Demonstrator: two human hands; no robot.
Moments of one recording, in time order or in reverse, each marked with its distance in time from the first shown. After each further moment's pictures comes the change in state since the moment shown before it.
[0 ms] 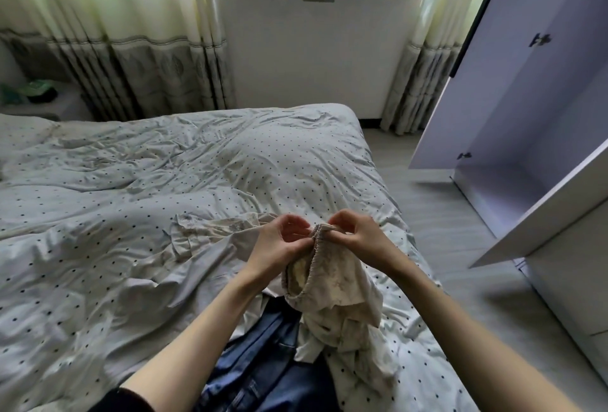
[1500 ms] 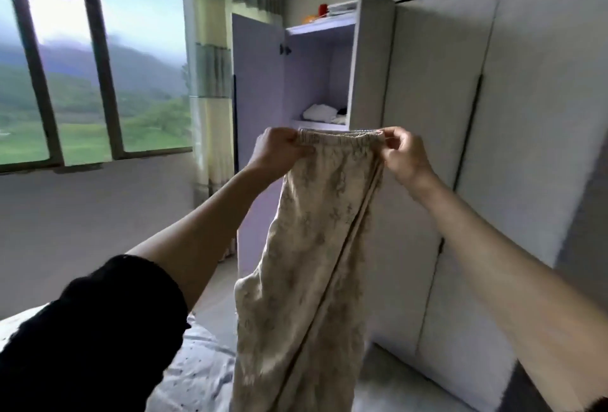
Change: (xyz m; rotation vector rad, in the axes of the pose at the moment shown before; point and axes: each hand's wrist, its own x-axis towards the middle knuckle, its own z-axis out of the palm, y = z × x) left_hand 0.122 0.356 0.321 0.284 -0.397 0.772; right_hand -0.136 -0.110 -0.423 -0.219 1.302 0.023
